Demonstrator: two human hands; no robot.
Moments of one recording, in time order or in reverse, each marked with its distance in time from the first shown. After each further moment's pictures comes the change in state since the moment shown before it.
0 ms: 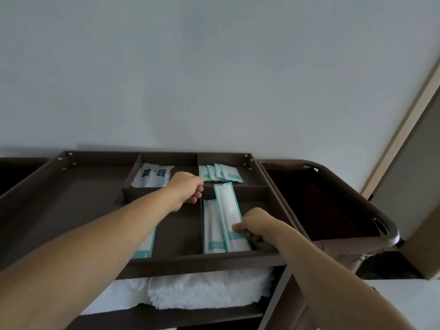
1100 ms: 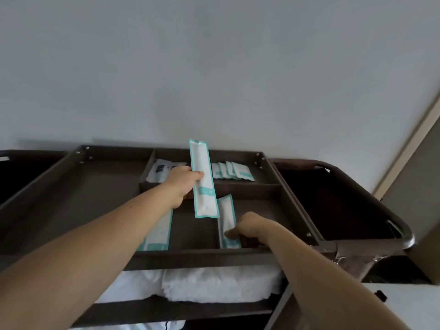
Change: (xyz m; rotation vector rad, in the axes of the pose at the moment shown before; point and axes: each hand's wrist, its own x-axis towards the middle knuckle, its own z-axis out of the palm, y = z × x) left_hand -0.014 -0.001 -0.038 -0.109 0.064 0.033; right_hand -0.008 -0.025 0.041 -0.223 -0.082 -0.042
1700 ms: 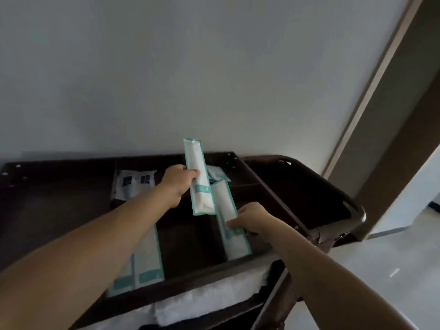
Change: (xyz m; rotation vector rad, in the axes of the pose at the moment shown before) left_hand 0.041 0.015 0.005 -0.009 -0.214 0.037; right_hand -0.035 -0.026 -0.016 0.216 0.298 0.091
